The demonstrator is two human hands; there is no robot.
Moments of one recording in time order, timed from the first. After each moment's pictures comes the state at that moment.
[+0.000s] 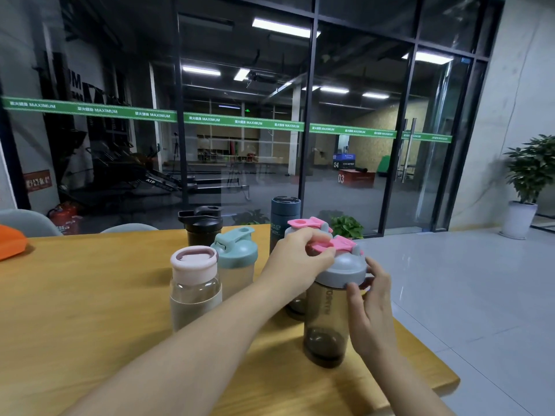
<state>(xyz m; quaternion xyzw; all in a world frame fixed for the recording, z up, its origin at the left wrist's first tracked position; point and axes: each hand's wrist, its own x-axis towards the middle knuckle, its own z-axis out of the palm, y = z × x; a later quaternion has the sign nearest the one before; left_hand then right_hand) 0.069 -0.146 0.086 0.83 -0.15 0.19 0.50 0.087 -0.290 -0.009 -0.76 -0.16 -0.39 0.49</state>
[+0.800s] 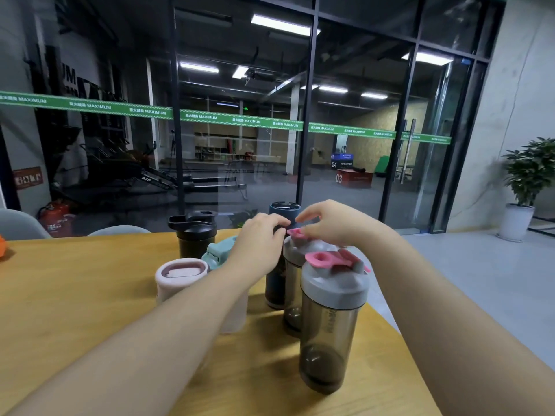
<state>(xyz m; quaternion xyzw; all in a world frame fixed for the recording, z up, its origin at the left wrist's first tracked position) 0.139 -0.096 0.099 0.91 -0.07 0.28 0.31 0.146 -0.246 0.163 -0.96 -0.22 -0.07 0.18</state>
